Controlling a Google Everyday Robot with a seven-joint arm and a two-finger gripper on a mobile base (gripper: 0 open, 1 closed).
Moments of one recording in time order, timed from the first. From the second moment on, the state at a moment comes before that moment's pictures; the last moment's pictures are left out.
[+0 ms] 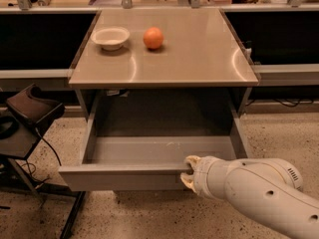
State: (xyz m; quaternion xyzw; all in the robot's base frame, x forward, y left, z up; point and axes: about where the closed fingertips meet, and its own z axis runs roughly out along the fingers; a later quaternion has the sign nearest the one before) arm 0.432 -0.084 0.665 -0.59 0.74 -0.01 0.33
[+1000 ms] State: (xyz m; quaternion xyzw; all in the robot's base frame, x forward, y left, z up) arm 0.422 -0.083 0.663 -0.58 0.74 -0.01 0.34
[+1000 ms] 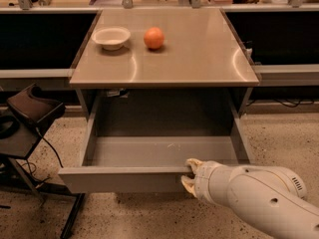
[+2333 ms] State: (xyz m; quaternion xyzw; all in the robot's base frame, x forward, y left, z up) arm 0.418 -0.081 0.665 -0.59 0.73 -0.01 0.35
